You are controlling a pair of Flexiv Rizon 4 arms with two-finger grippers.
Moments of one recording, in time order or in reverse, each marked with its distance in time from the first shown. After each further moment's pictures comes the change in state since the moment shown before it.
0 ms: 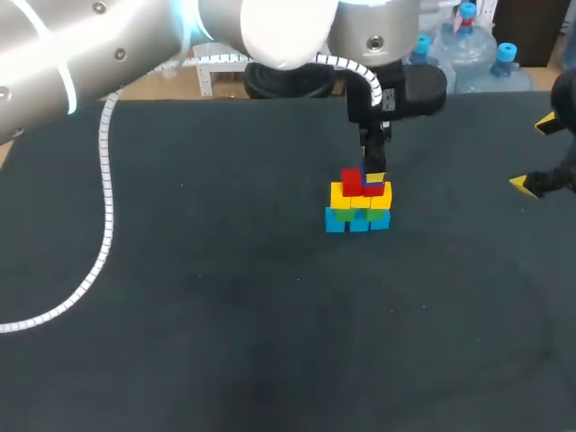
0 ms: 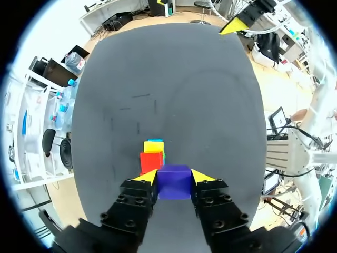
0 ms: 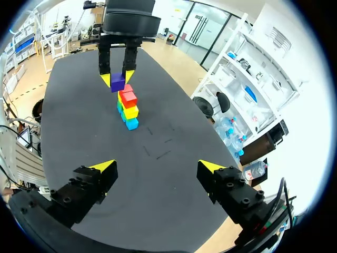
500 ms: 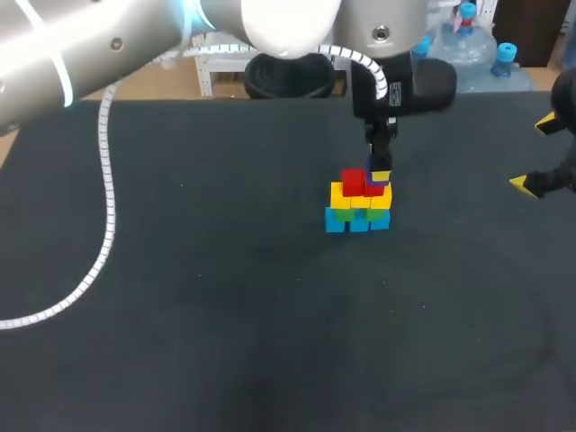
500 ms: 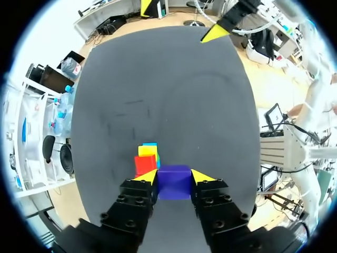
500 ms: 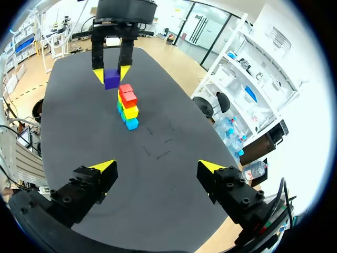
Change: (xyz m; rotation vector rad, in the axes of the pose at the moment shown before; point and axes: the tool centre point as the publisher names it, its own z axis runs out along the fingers) left arm -0.008 -0.013 -0.016 0.015 -0.002 0.042; right arm 0.000 0.000 0.000 0.000 0.000 0.000
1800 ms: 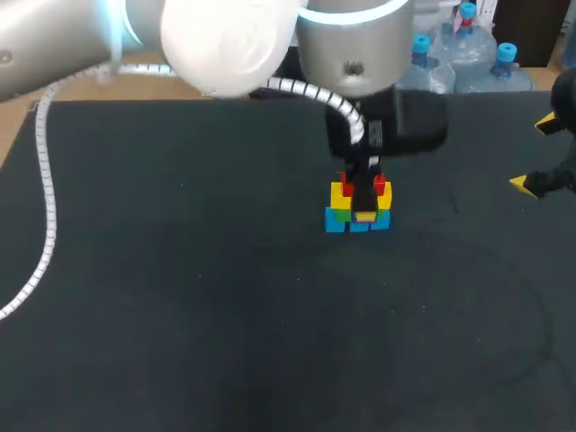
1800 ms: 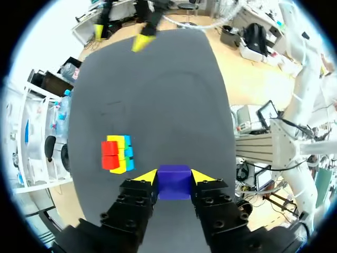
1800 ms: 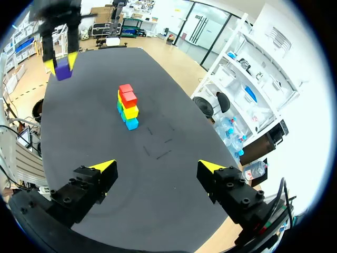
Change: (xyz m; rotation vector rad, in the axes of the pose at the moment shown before) left arm 0.020 -0.094 -0.037 -0.031 -0.019 0.020; right arm 0.000 0.000 0.000 0.000 0.000 0.000
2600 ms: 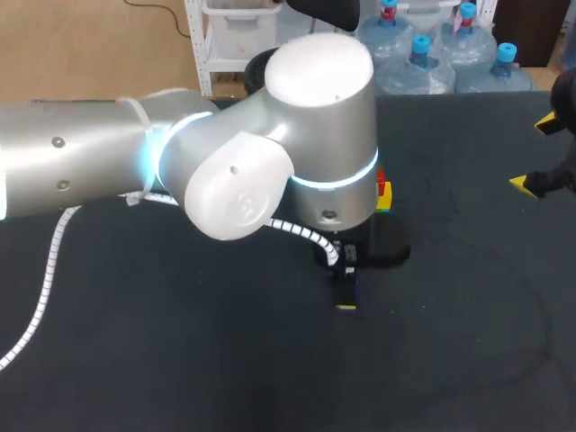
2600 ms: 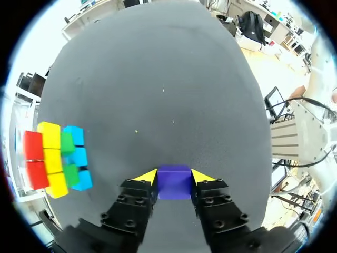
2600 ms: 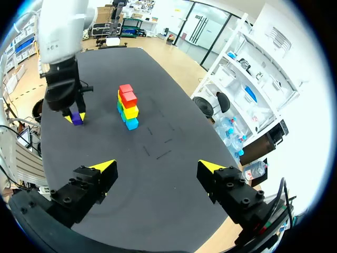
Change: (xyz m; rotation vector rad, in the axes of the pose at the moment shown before) left arm 0.029 -0.024 0.168 0.045 -0.018 0.059; right arm 0.000 0.000 0.000 0.000 0.000 0.000
